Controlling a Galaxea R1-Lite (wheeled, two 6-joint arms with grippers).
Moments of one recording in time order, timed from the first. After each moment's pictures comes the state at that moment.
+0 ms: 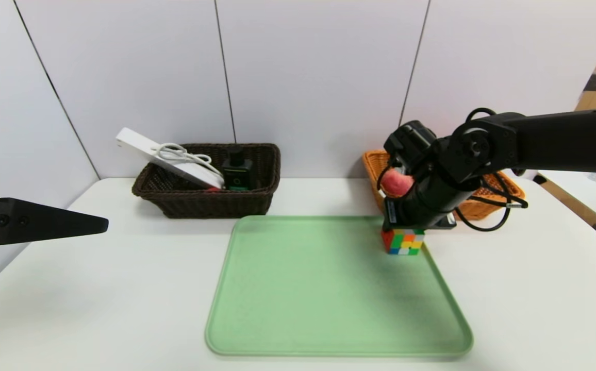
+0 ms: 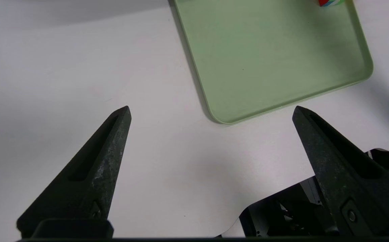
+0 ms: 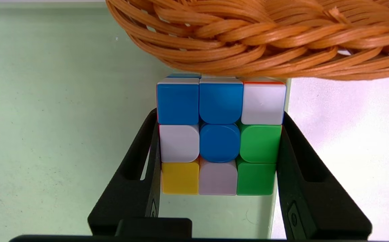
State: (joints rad) left arm -0.25 1.18 -1.37 0.83 -0.22 -0.14; right arm 0.43 2.07 -1.67 0.71 -0.17 0.38
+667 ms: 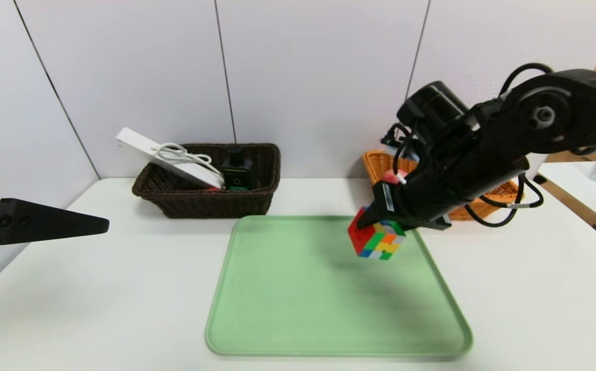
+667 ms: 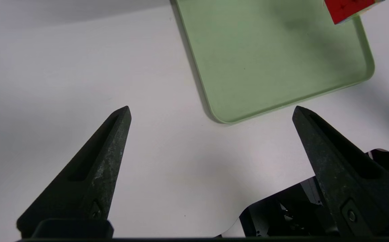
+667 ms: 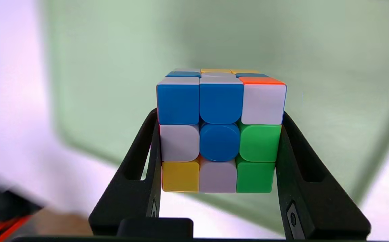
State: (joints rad) left arm -0.25 1.18 -1.37 0.84 -0.22 -0.14; right arm 0.52 1.89 -1.68 0.75 0.20 0.44
